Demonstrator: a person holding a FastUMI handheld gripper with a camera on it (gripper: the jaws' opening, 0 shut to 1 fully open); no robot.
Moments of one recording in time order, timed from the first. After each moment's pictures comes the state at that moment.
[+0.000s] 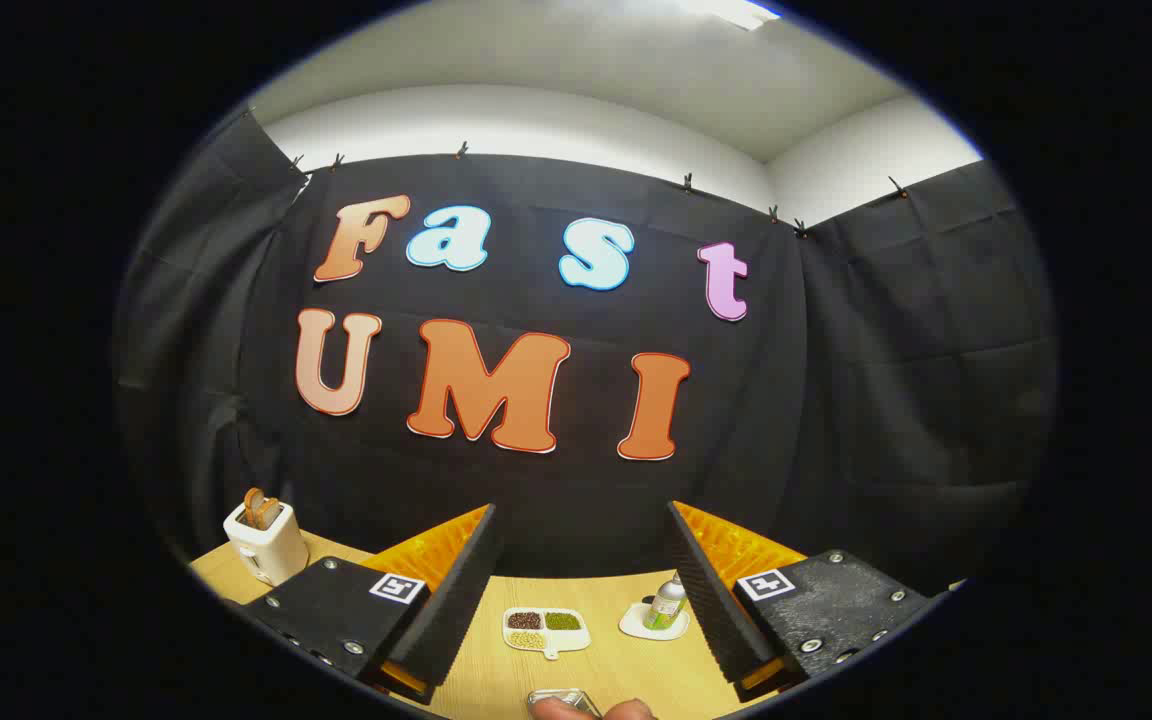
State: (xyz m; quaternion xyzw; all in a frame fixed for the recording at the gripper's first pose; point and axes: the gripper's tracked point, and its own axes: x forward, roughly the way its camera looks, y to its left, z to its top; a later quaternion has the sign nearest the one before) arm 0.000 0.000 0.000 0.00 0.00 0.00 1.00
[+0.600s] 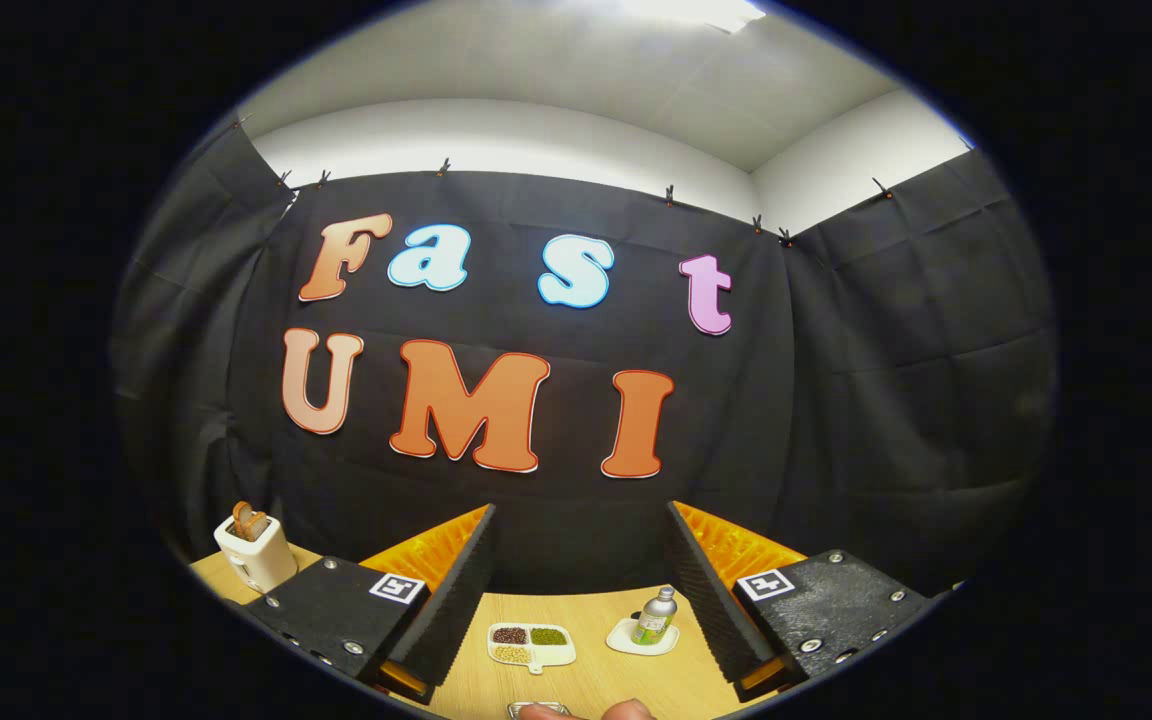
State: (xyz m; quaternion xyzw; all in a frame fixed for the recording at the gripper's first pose) arm 0.009 -0.021 0.010 0.01 -0.03 0.00 1.00
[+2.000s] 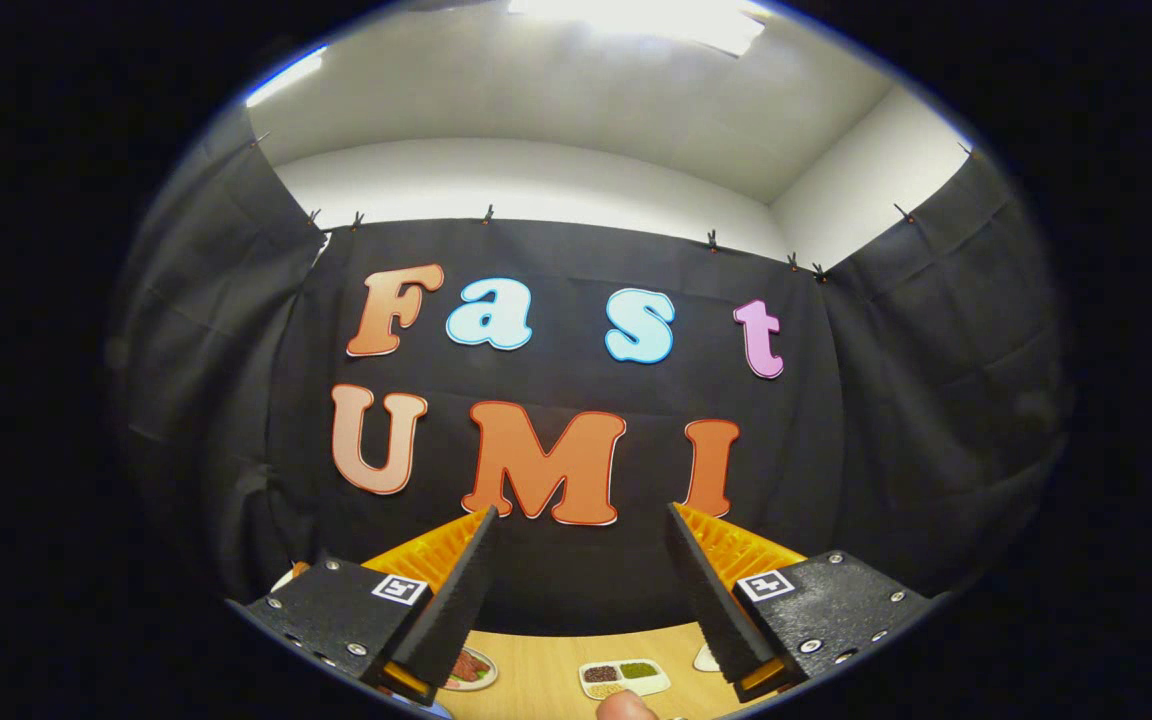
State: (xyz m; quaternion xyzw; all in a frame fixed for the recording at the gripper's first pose) arm -0.002 0.126 0.068 0.06 -0.10 0.02 0.99
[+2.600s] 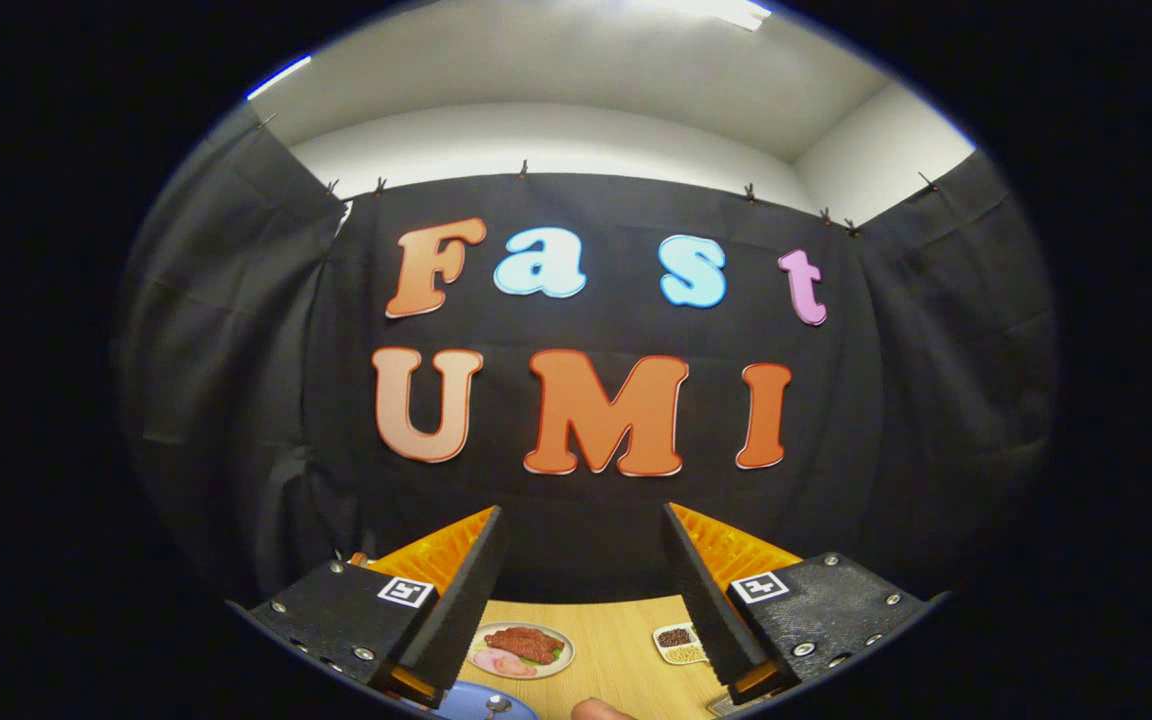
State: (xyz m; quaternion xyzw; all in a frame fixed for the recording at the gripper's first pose) arm -0.005 0.258 -0.011 0.04 0.02 0.10 0.99
